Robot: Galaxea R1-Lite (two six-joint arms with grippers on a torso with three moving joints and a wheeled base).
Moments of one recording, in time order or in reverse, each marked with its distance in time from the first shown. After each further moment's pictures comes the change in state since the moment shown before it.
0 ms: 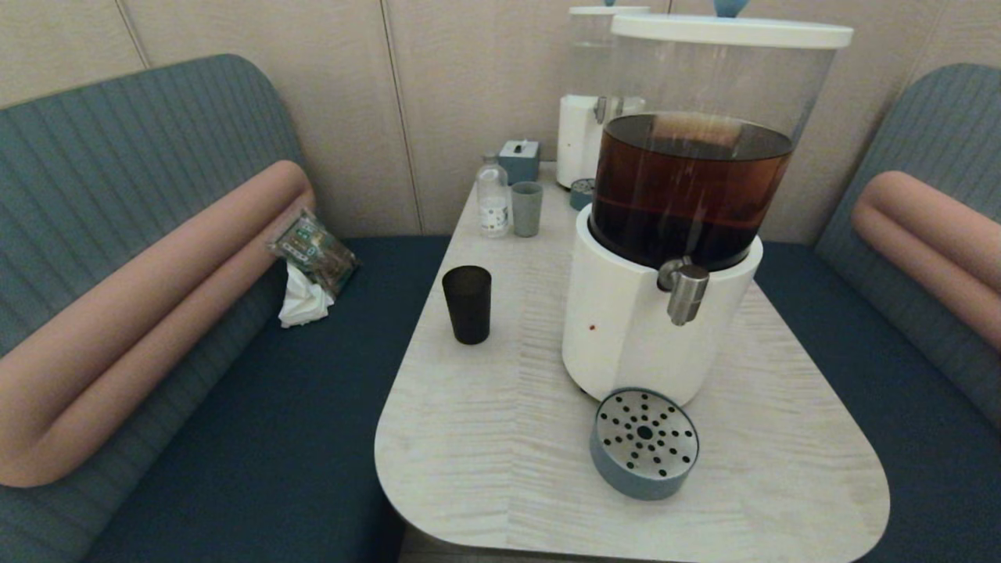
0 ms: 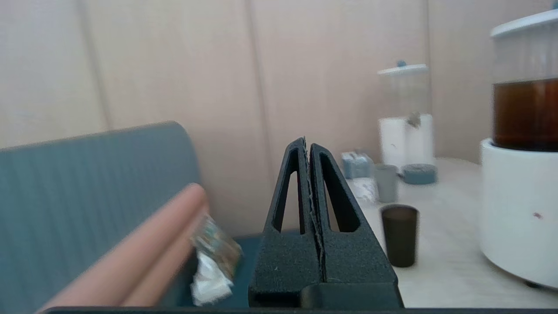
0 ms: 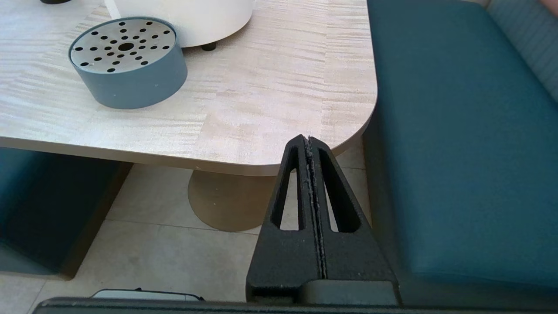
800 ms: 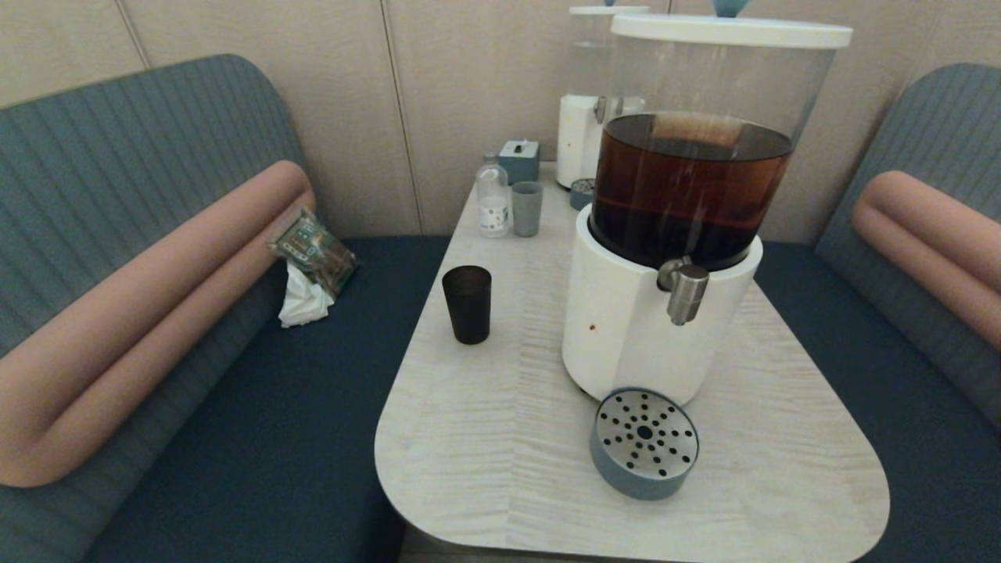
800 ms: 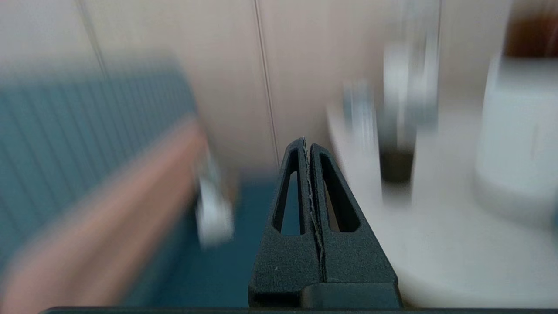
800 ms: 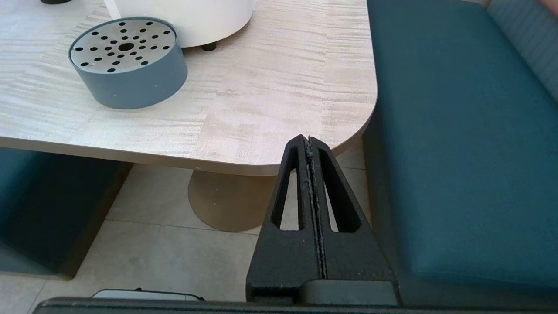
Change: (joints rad) left arm 0.007 -0.247 -0.056 0.548 0.001 0.001; right arm 0.000 0.000 0.000 0.000 0.000 0.000
